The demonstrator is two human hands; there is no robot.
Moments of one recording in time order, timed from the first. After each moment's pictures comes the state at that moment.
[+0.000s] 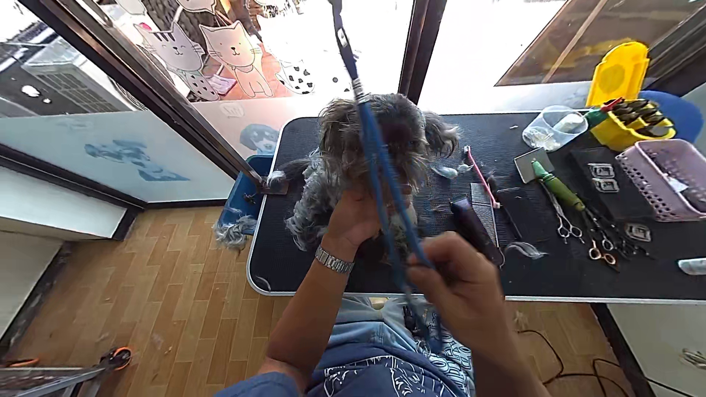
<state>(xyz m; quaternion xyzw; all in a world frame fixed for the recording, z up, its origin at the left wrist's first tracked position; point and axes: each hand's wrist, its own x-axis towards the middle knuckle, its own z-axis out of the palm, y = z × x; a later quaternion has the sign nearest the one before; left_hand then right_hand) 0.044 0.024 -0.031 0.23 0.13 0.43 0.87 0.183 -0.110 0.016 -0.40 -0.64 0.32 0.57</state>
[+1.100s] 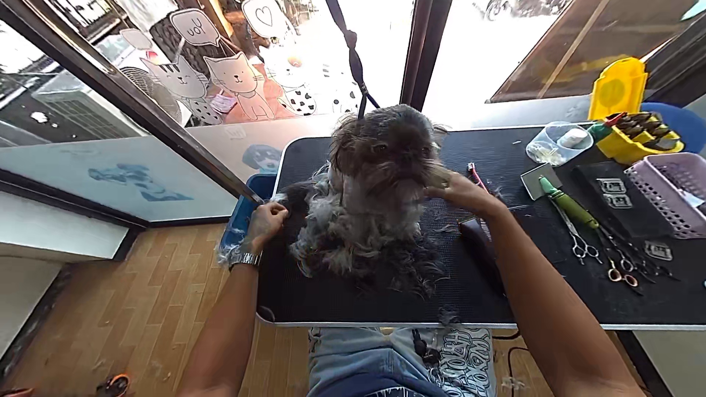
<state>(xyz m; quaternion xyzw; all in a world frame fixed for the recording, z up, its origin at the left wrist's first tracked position) -0.153 0.169 -0.124 0.65 0.68 0.15 0.31 0.315 0.093 -0.053 -0.63 -0.60 0.42 0.26</state>
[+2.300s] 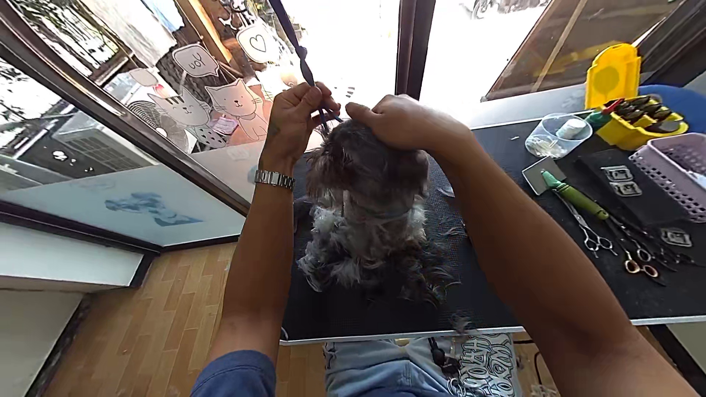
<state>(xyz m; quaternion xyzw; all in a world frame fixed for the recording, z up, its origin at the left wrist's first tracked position) 0.000 0.250 0.071 0.69 0.20 0.48 0.51 0.201 0.141 0.129 -0.64 -0.71 0.22 0.15</state>
